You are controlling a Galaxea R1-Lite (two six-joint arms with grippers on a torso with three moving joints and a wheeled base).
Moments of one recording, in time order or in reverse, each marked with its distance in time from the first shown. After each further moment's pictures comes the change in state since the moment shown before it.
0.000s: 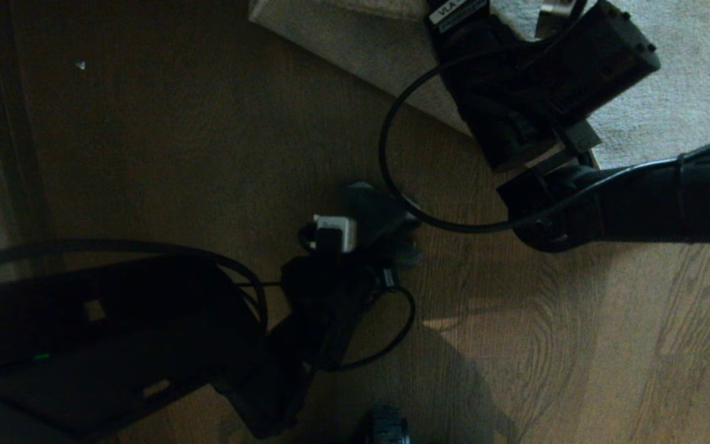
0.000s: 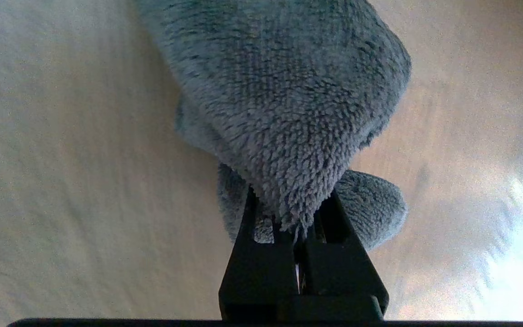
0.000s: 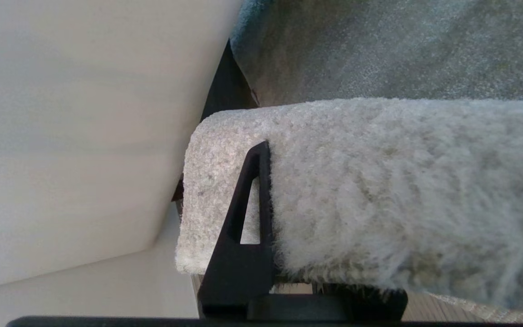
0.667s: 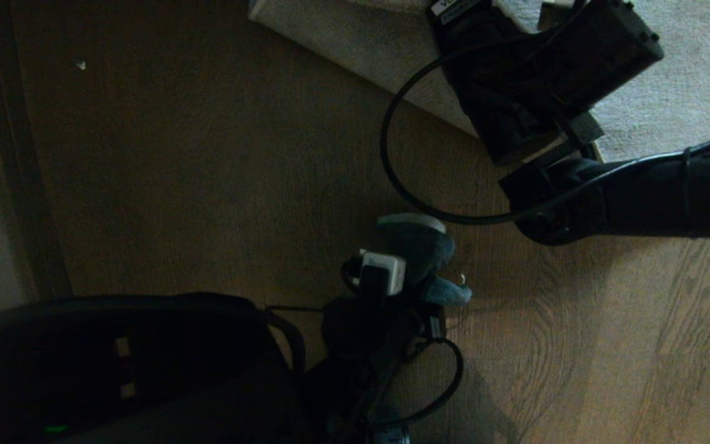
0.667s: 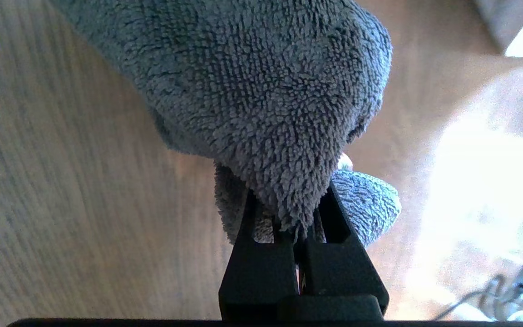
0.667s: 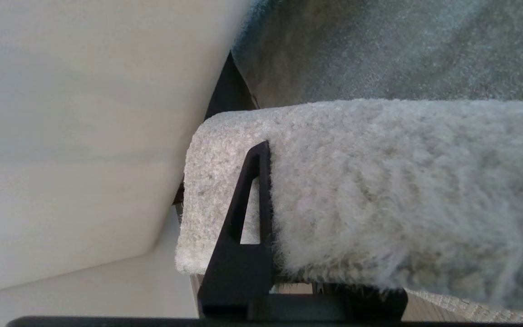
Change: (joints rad) left arm -0.172 0.029 0.033 0.000 0.000 -0.038; right arm -0.004 0.001 -0.033 0.031 -0.001 0.000
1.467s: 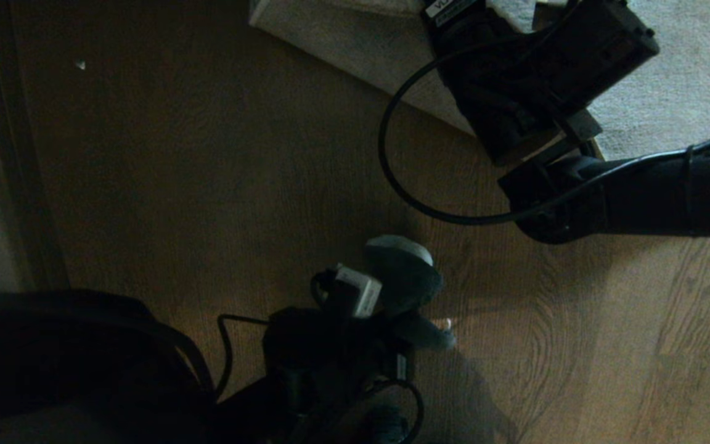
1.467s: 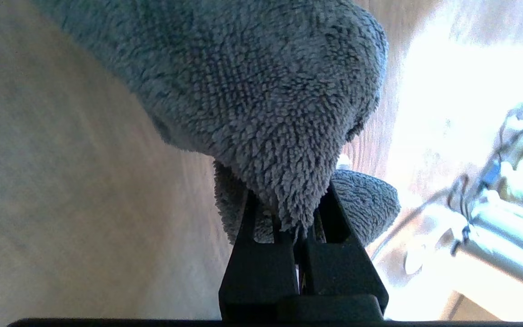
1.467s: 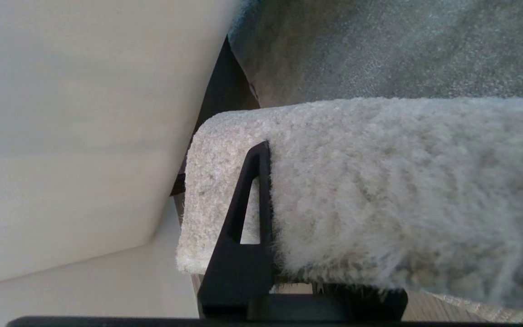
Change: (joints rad) left arm 0.012 -0.194 0.257 0.109 -0.173 0.005; right arm 0.004 0.000 -0.010 0.039 0.012 0.001
